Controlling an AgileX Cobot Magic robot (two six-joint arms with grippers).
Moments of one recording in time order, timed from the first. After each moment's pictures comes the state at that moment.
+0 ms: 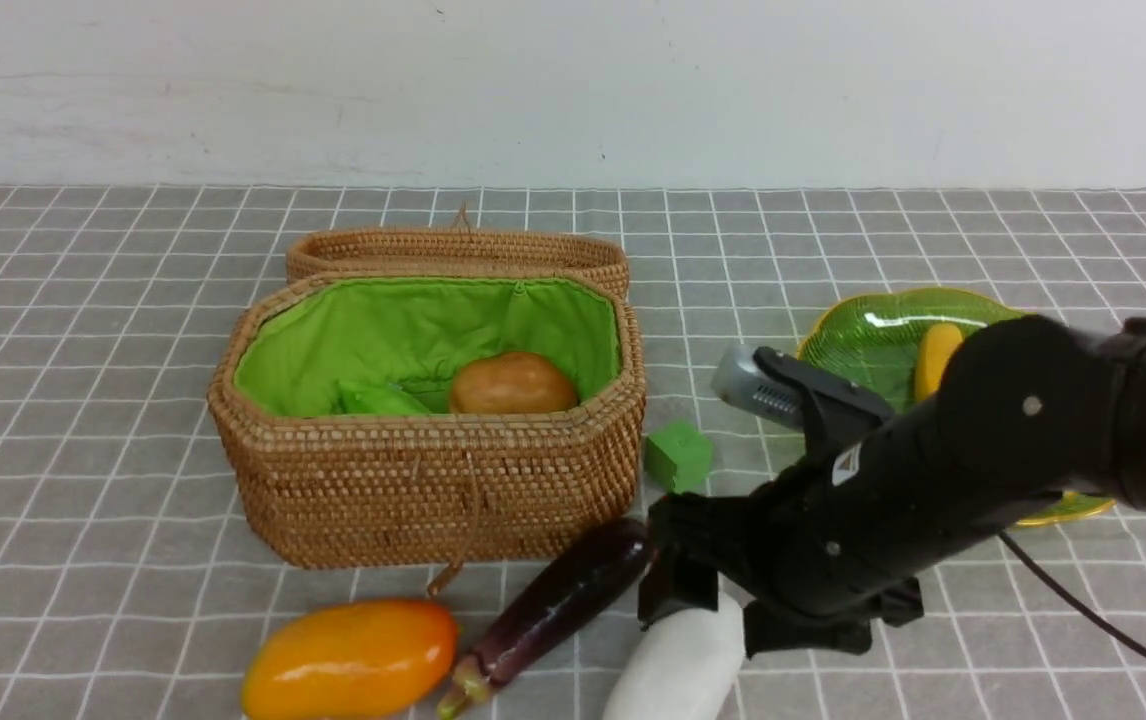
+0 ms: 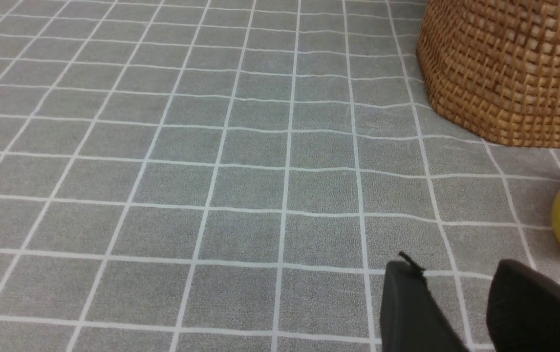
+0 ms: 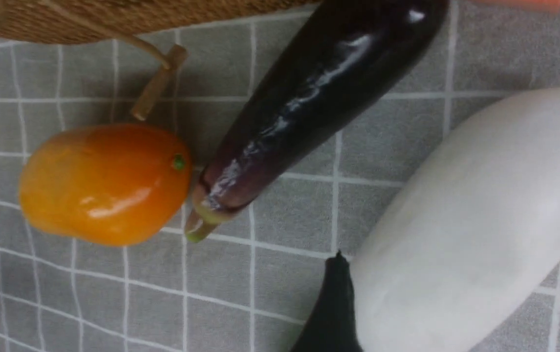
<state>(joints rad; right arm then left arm) 0.56 1.62 -1.00 0.52 0.58 0.26 -0.04 -0.01 0.03 0.21 0.39 -0.27</state>
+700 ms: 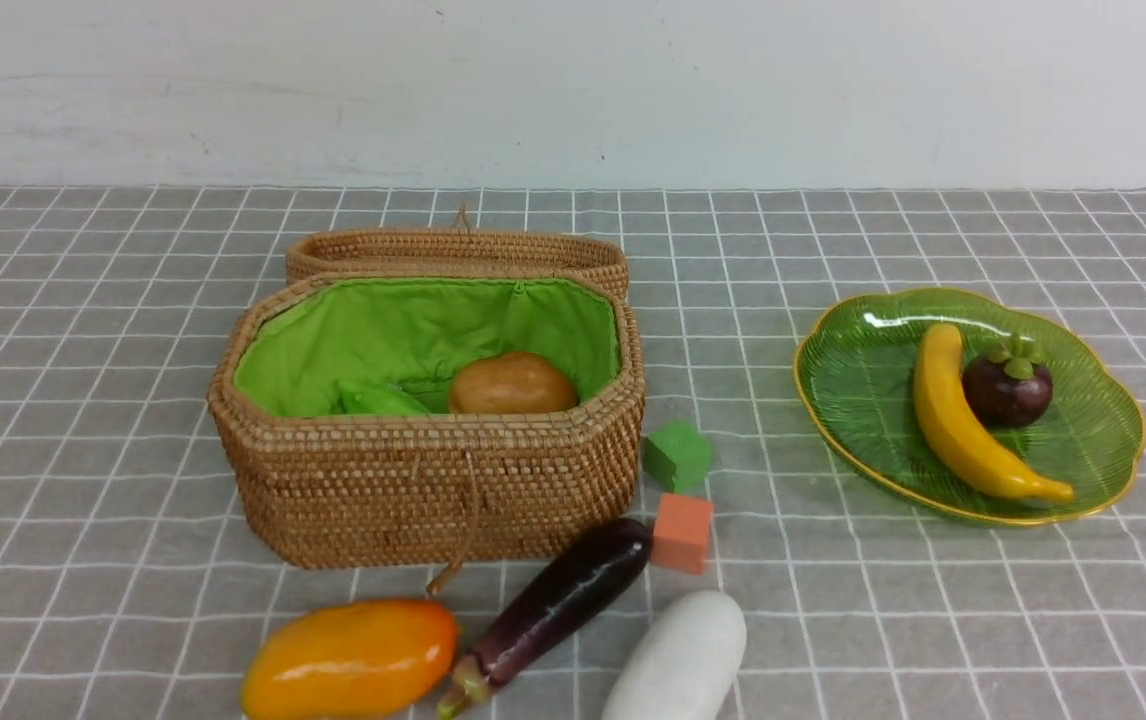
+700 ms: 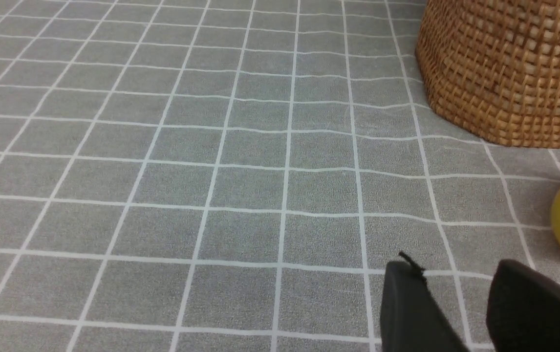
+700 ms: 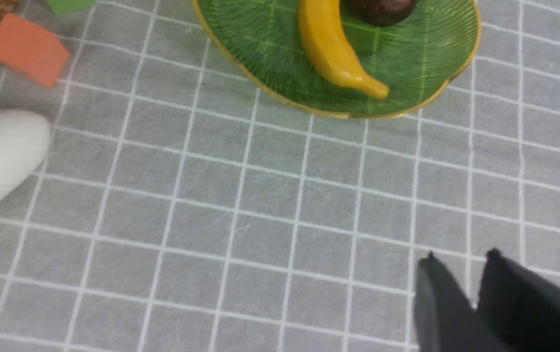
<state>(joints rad) 0.24 0.77 -0.81 -0.10 0.94 0.03 -0.04 -0.01 0.03 0.21 0.39 -0.27</state>
